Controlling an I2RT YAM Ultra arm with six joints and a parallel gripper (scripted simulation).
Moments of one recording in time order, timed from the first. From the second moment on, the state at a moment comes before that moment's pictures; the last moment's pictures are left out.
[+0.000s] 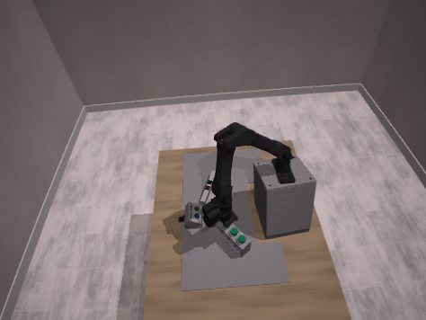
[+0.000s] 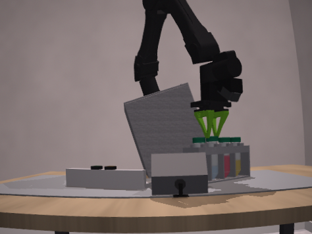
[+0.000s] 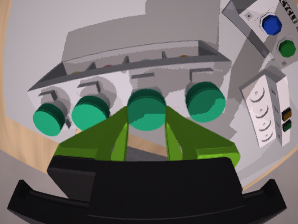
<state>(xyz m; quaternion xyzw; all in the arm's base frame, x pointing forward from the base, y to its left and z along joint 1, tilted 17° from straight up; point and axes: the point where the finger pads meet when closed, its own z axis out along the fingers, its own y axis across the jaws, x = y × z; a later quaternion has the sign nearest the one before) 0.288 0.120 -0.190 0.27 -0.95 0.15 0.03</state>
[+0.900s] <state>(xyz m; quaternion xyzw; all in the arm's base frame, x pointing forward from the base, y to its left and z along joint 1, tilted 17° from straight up) 0.291 0.131 -0.158 0.27 -0.95 0.15 0.02</state>
